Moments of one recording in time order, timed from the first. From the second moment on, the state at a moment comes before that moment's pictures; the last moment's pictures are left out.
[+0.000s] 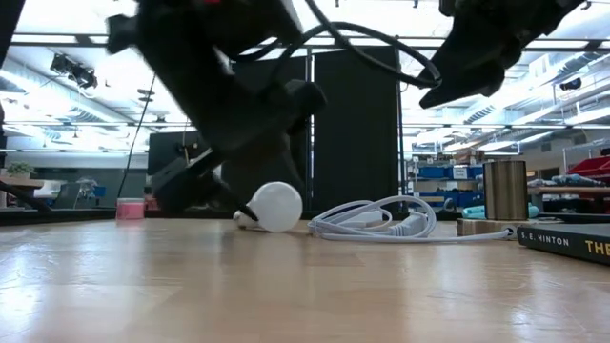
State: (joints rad) left arm -0.30 1.93 1.17 -0.44 -0.77 0.93; right arm 0.38 1.21 0.74 -0.30 0.58 0.56
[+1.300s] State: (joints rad) left arm 0.03 1.93 1.45 -0.81 -0.27 0.27; right arm 0.41 1.14 0.75 -0.44 0.59 0.70
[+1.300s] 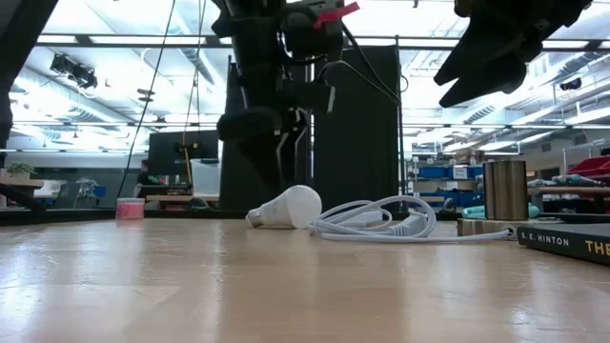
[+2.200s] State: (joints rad) left arm 0.20 1.94 1.40 -0.69 -0.13 0.18; right arm 0.41 1.14 0.75 -0.37 0.61 0.64
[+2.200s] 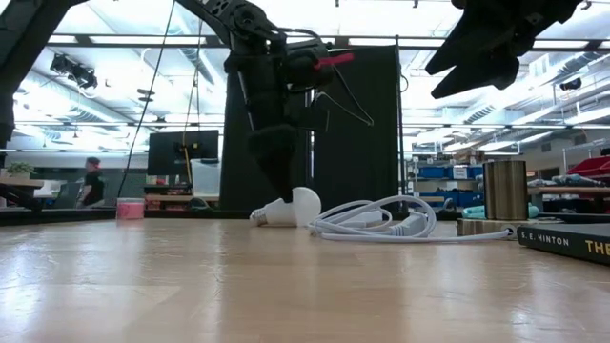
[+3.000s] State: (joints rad) left arm 0.15 2.01 1.40 -0.64 -0.07 0.25; right arm 0.41 1.14 0.75 -0.35 0.61 0.63
